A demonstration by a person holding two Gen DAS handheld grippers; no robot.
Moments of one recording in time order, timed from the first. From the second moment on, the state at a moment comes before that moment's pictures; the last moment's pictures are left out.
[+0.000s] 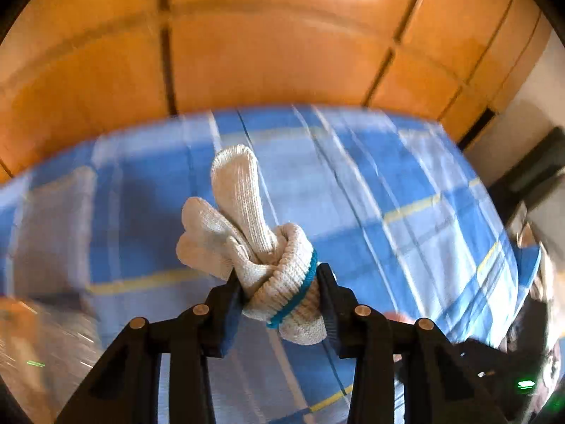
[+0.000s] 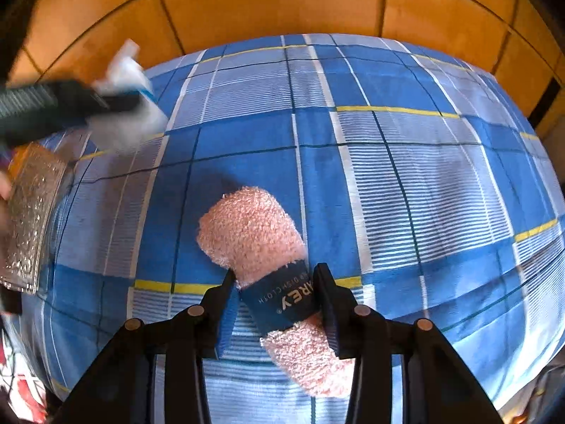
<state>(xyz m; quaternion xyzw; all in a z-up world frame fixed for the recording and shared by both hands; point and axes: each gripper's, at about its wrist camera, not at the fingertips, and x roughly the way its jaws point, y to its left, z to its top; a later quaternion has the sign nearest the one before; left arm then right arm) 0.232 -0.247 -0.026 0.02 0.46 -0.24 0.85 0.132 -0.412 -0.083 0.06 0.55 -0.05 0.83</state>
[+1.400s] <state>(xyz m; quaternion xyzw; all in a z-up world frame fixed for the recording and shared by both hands) 0.064 0.151 0.002 -0.12 0.32 0.03 0.94 0.121 -0.365 -0.096 -0.04 0.53 -0.13 0.84</state>
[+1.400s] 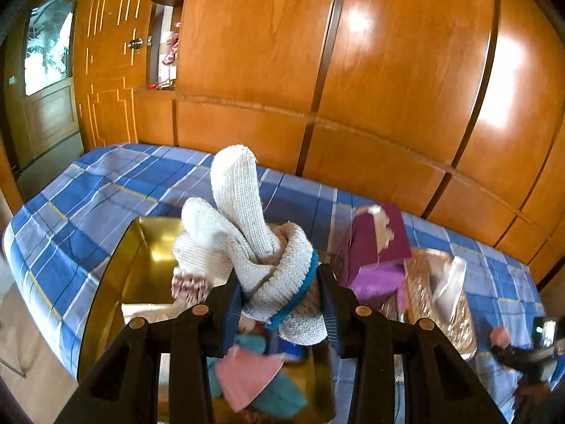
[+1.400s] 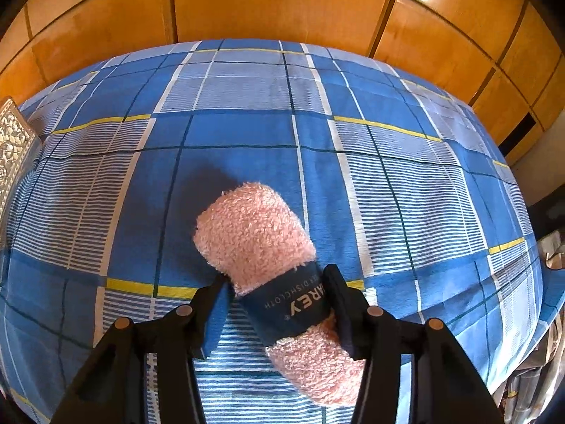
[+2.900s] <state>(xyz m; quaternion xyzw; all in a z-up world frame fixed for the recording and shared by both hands) 0.057 0.243 -0.053 -0.32 0.38 0.00 0.87 0.083 -0.333 -0.101 -0.07 0.43 -0.18 0.88</state>
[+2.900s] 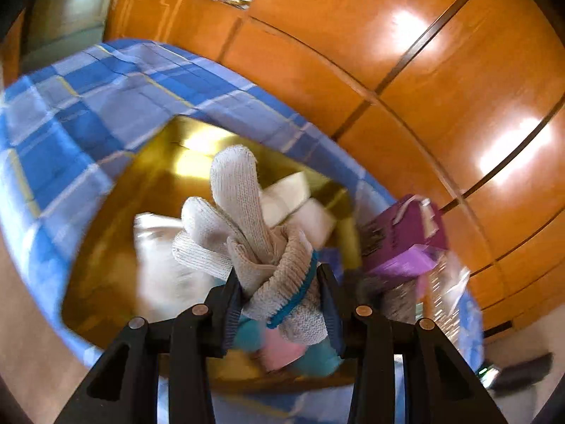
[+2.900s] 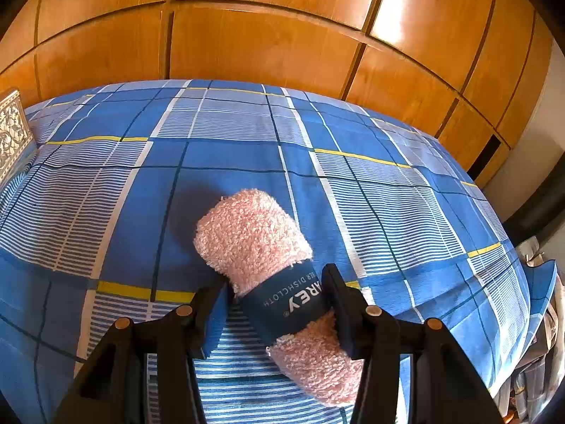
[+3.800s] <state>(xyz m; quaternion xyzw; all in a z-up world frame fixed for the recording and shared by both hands) 0.080 0.209 -0.044 -0.14 0.39 0.11 0.90 0.089 -0.334 -0.100 -0.07 0.44 -0.19 0.88</state>
